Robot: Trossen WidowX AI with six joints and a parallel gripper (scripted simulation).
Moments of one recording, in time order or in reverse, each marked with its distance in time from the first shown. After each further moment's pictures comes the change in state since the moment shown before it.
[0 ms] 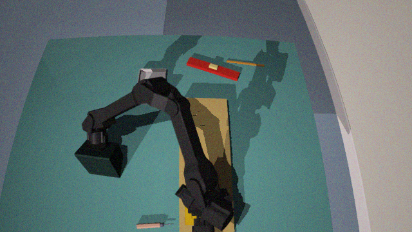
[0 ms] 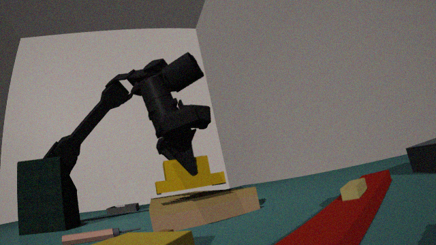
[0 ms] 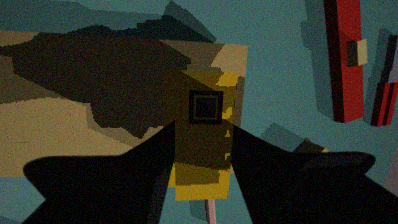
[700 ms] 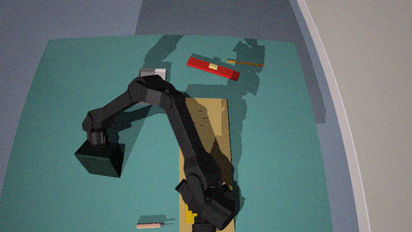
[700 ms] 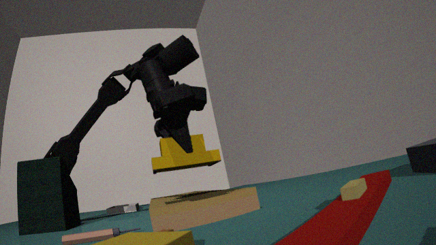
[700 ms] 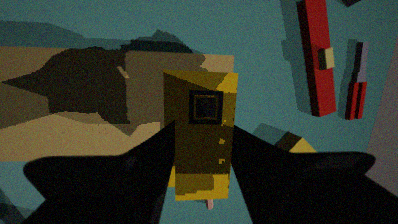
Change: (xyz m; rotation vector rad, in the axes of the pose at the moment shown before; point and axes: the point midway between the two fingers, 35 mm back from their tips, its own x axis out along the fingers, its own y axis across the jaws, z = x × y) arm -0.040 -0.001 0.010 0.012 -0.002 -0.003
